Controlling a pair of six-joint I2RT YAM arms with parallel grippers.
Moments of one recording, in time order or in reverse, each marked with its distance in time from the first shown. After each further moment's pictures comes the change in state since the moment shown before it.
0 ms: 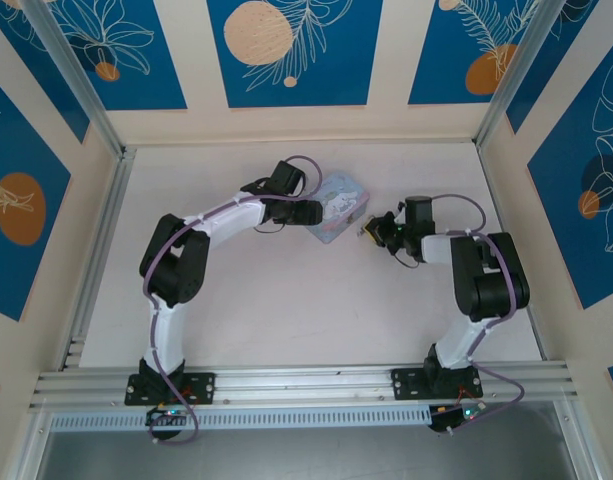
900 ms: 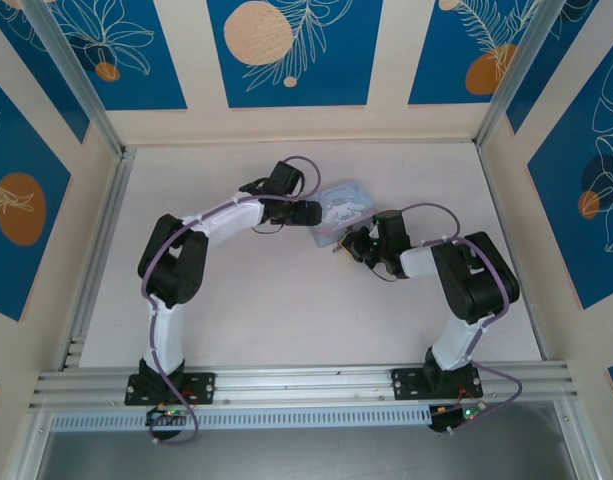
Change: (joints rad) left arm 0.000 -0.011 -0.015 0.000 -0.015 0.000; right arm 0.202 0.050 -0.067 0.173 0.090 0.098
